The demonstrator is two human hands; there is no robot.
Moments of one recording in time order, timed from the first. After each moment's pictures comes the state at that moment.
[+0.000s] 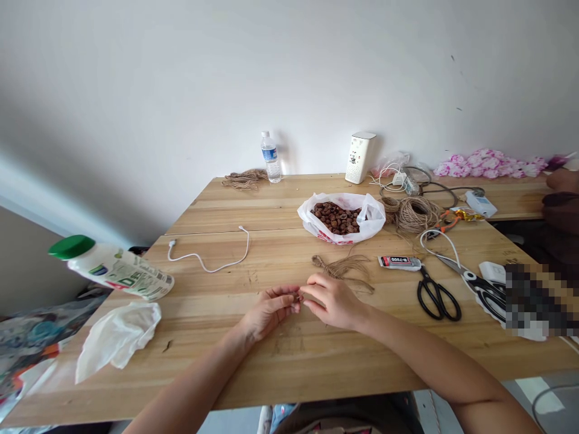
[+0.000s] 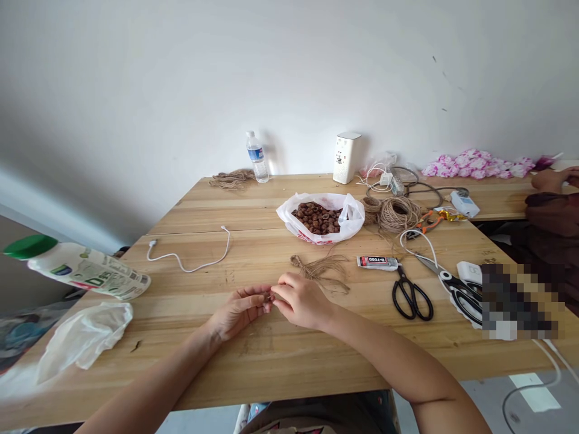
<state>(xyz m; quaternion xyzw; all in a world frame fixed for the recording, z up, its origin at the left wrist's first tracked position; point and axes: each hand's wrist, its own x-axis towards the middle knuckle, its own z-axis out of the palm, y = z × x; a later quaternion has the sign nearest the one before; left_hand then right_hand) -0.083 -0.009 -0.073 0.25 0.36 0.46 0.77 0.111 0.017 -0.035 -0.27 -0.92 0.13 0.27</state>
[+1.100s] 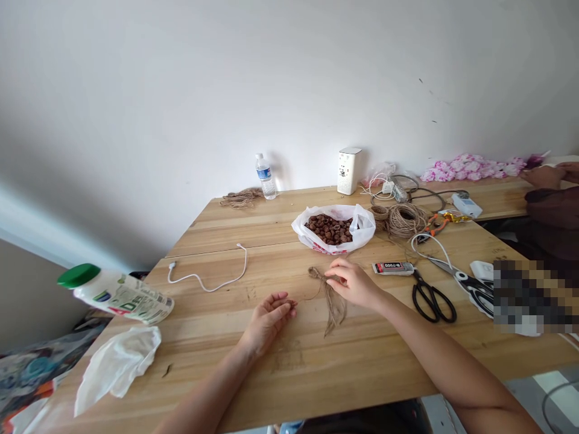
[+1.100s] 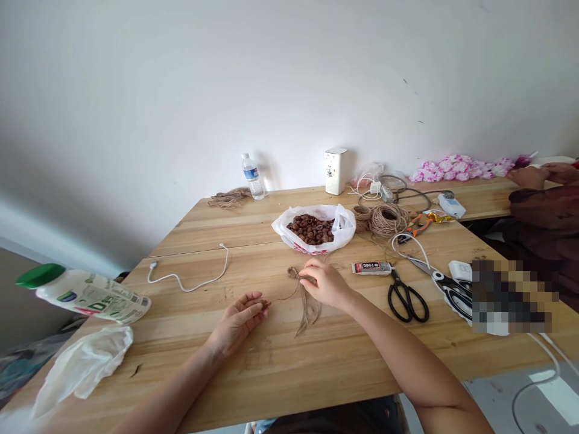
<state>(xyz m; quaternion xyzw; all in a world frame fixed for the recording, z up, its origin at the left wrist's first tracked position) -0.077 -0.009 -0.073 0.26 0.42 0.53 0.69 0.162 0.058 -0.034 -0.34 -0.86 0.16 0.34</state>
